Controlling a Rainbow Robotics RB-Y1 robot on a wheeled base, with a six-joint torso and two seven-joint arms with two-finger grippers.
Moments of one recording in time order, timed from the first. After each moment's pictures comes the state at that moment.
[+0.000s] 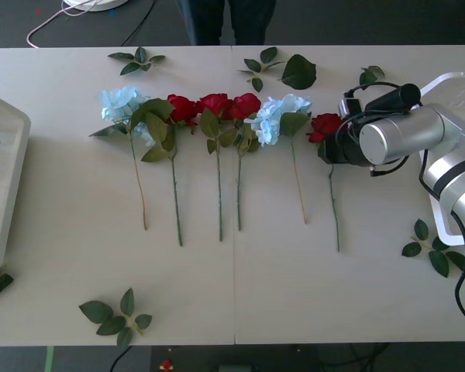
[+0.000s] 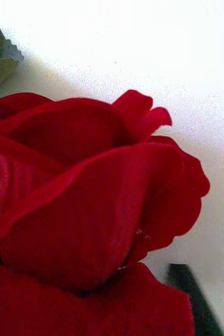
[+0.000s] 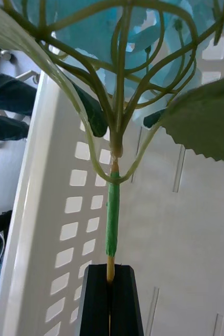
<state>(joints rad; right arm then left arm) -0.76 -0.56 0.51 -1.02 -0.71 0.85 1.29 -0.31 1.08 -0.02 -1.11 0.63 0.82 -1.46</state>
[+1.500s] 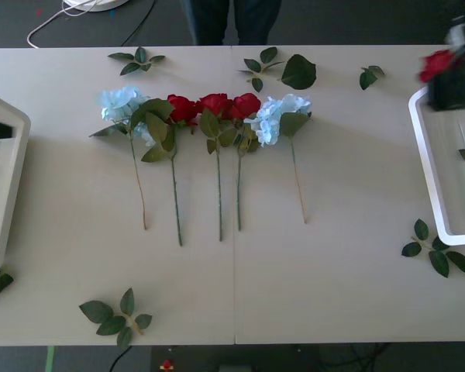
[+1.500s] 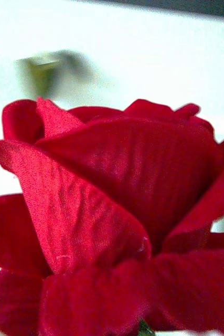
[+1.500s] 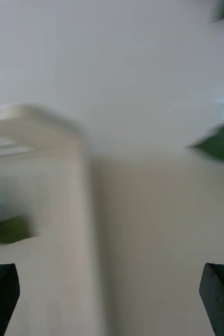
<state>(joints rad) -0.72 -0.91 0.28 -1.38 -0.62 1.21 1.29 -0.29 1.05 0.05 -1.71 0.90 1.19 -1.46</state>
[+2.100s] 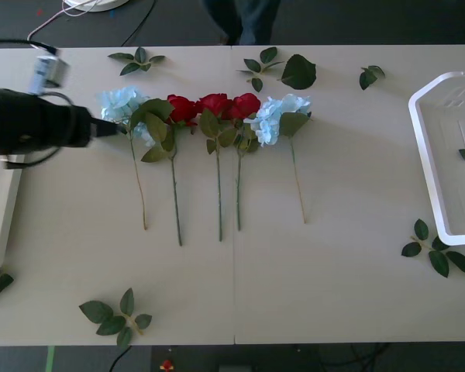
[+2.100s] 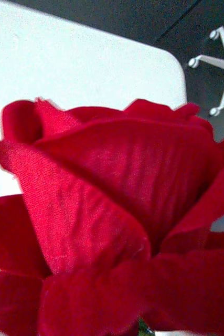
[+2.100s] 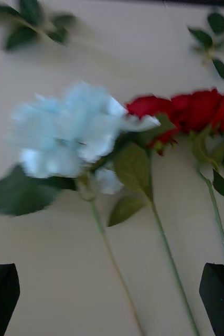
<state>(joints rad) -0.72 -1.10 0.28 -1.04 -0.63 0.96 1.54 -0.41 0.86 -0.14 -1.72 1.07 1.05 -1.45</state>
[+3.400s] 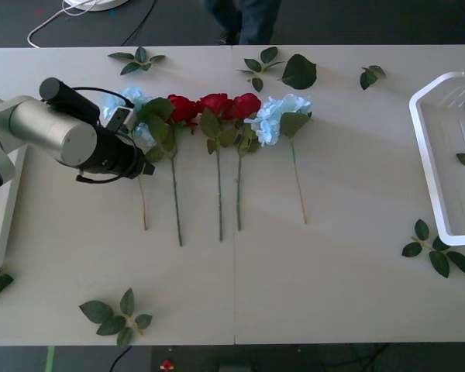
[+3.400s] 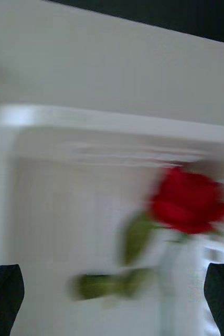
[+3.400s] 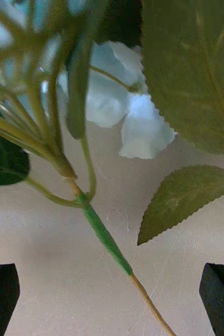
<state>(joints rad) -0.66 -1.05 0.29 -1.19 -0.84 0.92 1.54 -0.84 0.80 -0.86 -1.18 1.06 0.86 -1.38</state>
